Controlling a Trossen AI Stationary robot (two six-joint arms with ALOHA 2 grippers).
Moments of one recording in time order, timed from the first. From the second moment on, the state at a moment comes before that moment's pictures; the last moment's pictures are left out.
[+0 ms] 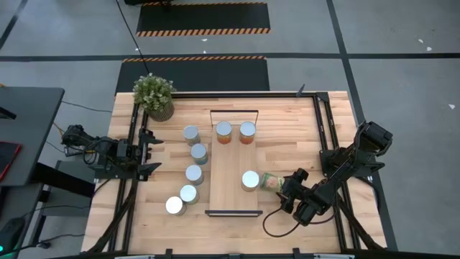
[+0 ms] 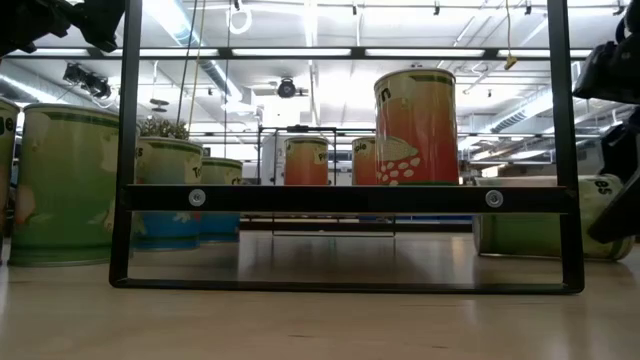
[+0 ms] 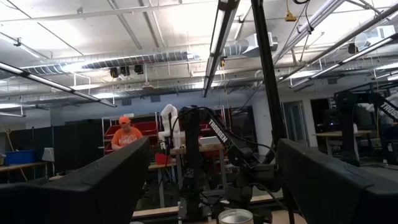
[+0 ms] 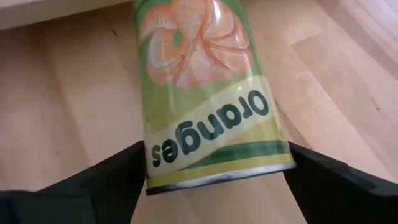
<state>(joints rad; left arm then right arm) -0.44 0.01 0.01 0.53 -0.35 0.28 0.83 1.65 0.72 -0.59 0.74 1.28</state>
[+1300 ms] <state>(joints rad) -0.44 0.01 0.01 0.51 -0.35 0.28 0.18 1.59 1.52 -1.31 0.29 0.43</state>
